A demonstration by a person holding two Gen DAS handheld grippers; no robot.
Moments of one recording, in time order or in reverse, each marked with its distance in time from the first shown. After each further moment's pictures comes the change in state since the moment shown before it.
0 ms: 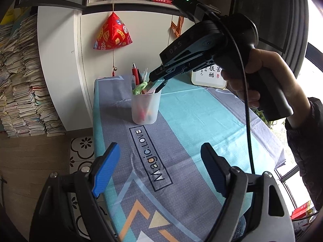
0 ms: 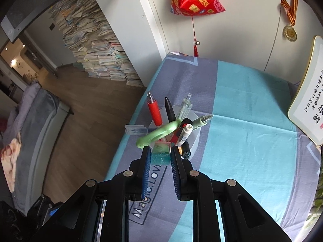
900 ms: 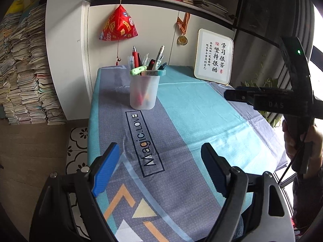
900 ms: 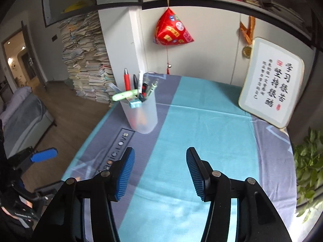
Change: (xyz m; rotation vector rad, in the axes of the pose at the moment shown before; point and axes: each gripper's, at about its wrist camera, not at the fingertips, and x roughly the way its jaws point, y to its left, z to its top) left arm 0.008 -0.017 -0.030 -0.057 0.006 0.034; right arm -0.069 -0.033 -0.155 -0.035 -0.301 -0.242
